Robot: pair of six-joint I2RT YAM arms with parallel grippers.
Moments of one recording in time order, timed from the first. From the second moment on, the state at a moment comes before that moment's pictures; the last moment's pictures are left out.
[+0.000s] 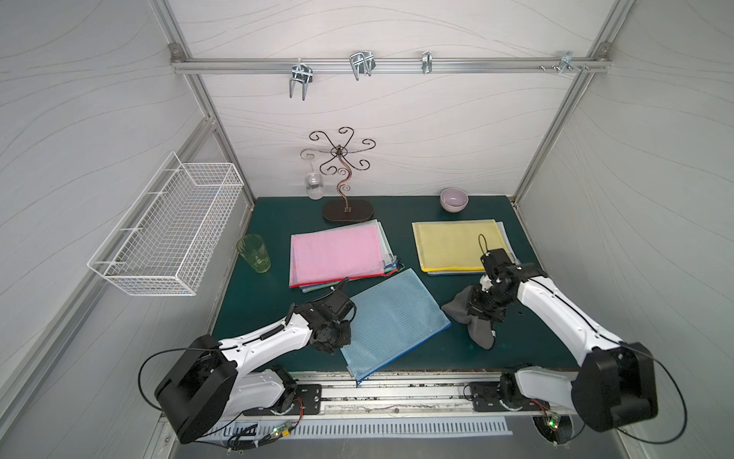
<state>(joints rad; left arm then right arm) -0.69 1.20 0.52 -0.65 0.04 -0.81 0.22 1.21 0.85 -1.09 -0.23 0.63</state>
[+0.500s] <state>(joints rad) -0.69 1.06 0.62 -0.76 0.02 -0.77 0.03 1.18 0.77 -1.03 -0.27 0.59</state>
